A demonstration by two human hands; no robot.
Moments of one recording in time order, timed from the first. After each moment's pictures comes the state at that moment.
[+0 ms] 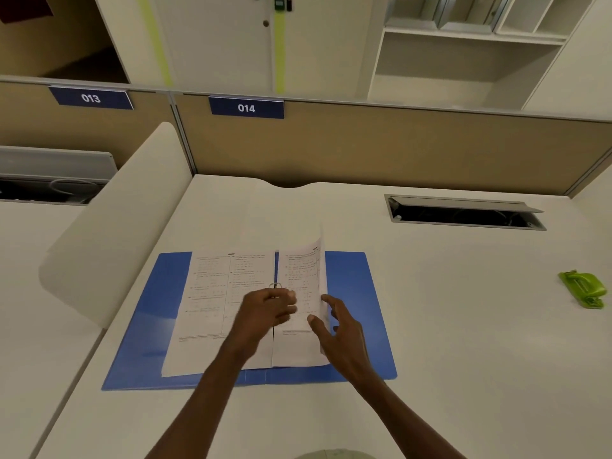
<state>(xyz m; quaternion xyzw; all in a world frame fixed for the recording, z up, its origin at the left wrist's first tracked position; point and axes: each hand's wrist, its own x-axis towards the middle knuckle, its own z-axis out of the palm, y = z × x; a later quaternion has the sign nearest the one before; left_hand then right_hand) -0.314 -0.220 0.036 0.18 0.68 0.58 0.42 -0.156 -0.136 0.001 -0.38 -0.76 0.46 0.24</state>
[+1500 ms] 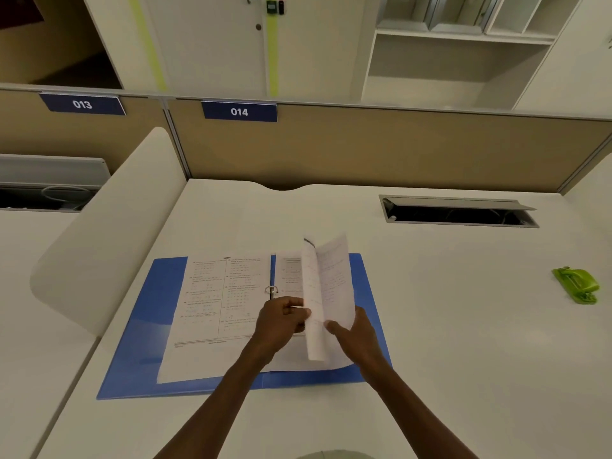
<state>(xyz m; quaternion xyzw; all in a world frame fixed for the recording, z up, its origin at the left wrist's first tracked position) -0.285 -0.198 0.025 0.24 0.73 0.51 0.40 -0.140 -0.109 0.003 -0.51 -0.66 0.53 0.15</state>
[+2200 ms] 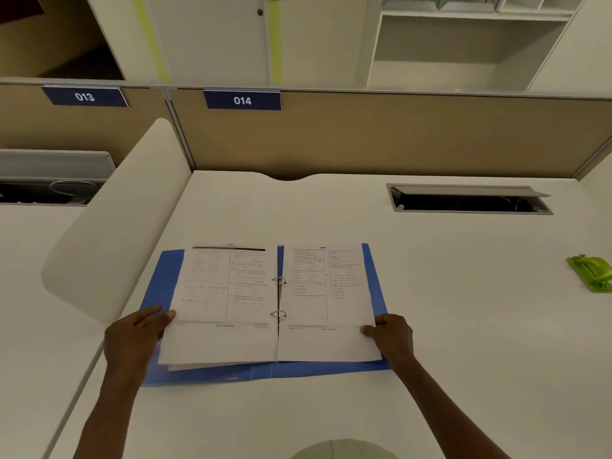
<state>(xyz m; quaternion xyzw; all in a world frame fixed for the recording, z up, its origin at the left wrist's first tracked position) -0.418 -0.363 0.028 0.01 0.82 0.54 0.17 -0.106 -0.076 -0.029 -0.61 -0.66 0.43 0.09</state>
